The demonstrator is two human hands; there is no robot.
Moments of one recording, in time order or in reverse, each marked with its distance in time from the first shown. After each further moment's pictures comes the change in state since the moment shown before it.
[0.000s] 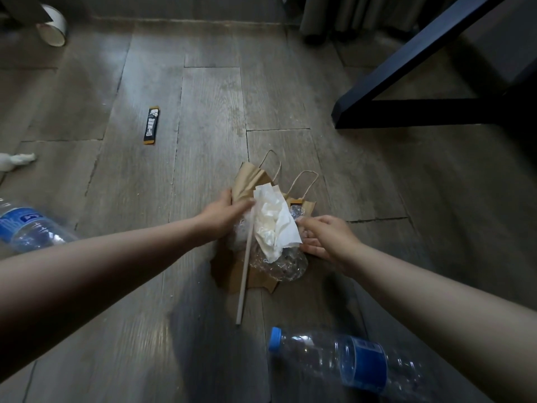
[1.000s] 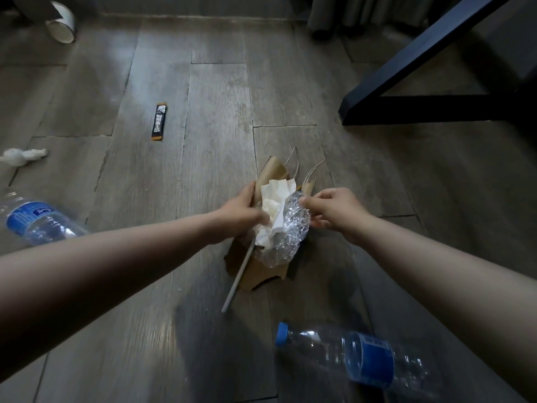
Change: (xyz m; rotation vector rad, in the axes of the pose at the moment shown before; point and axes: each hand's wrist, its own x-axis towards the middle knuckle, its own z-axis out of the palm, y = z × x) left_hand -0.019 0.023 0.006 -0.071 -0.182 0.054; right_hand 0.003 -0.035 0.002 -0.199 -0.034 -0.203
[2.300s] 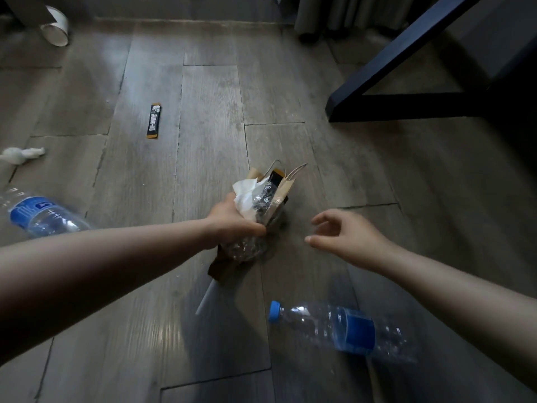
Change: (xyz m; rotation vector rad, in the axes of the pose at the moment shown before) left_hand -0.022 -0.020 0.012 0.087 0.174 -0.101; right_hand -0.080 0.029 -0.035 -0.648 -0.076 -0.199
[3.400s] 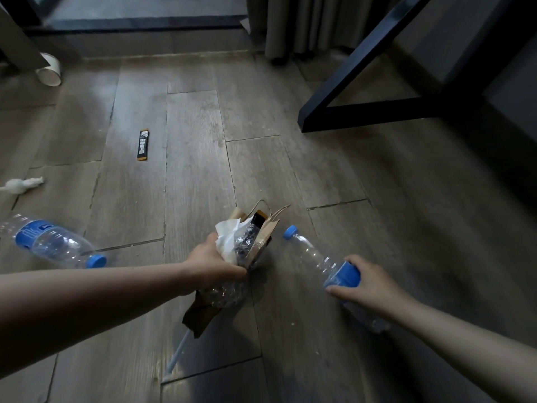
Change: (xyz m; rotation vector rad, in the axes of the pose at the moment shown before) left_hand -0.080 -0.015 0.013 0.092 -0.111 -0.051; right_hand -0.078 0.092 0.020 -0.038 0.120 0.146
